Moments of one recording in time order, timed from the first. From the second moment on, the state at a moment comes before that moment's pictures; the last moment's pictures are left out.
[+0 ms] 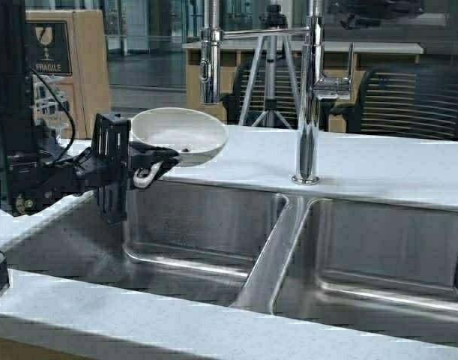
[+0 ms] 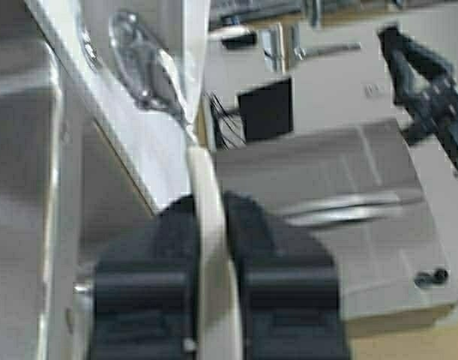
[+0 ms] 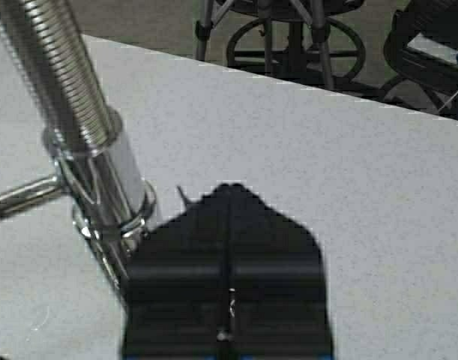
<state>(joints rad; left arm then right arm) -0.24 0.73 0.93 0.51 -1.71 -1.31 0.11 0.15 0.35 -0.10 -0.21 0.15</state>
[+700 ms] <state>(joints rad) -0.25 0.73 1.05 0.49 -1.43 -1.43 0.10 -0.11 0.69 -0.08 -0.24 0.18</state>
